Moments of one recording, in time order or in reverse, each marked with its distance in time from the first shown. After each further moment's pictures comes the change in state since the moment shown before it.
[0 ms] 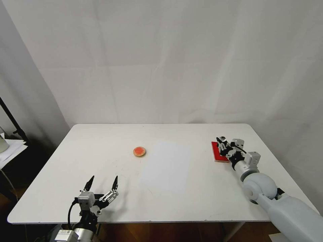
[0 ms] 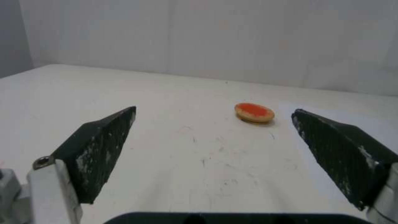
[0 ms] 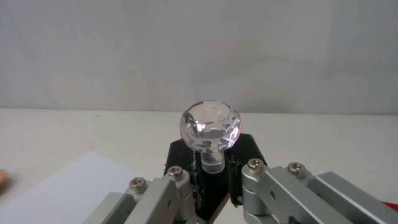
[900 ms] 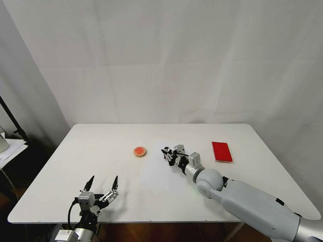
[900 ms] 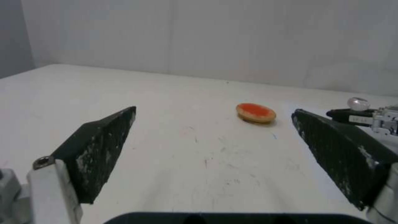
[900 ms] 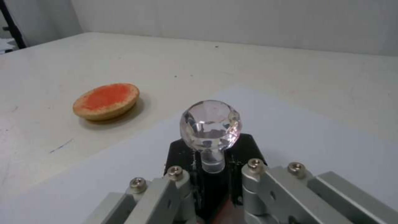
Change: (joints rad) left arm 0.000 0.000 0.000 0.000 0.000 0.000 0.000; right arm 0.362 0.197 -0.564 -0.172 -0.002 -0.017 -0.042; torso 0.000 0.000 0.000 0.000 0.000
